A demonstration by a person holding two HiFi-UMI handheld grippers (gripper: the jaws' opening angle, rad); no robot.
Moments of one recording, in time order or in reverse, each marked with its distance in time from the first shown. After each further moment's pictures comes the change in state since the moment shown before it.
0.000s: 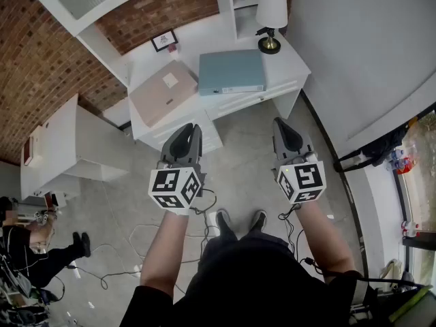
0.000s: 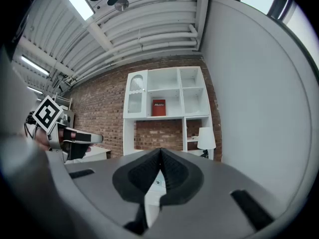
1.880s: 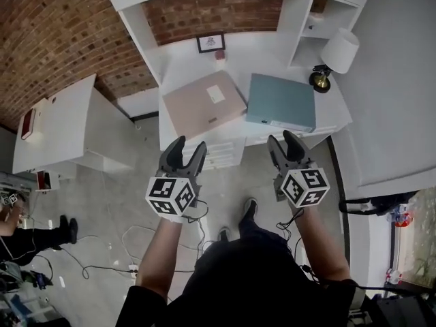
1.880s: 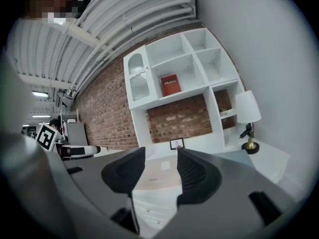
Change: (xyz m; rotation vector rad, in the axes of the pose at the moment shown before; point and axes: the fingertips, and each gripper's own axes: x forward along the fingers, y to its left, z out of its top) left arm 0.012 0.246 -0.027 -0.115 0.037 0.101; right arm 0.224 0.117 -0.043 0.224 0.146 0.190
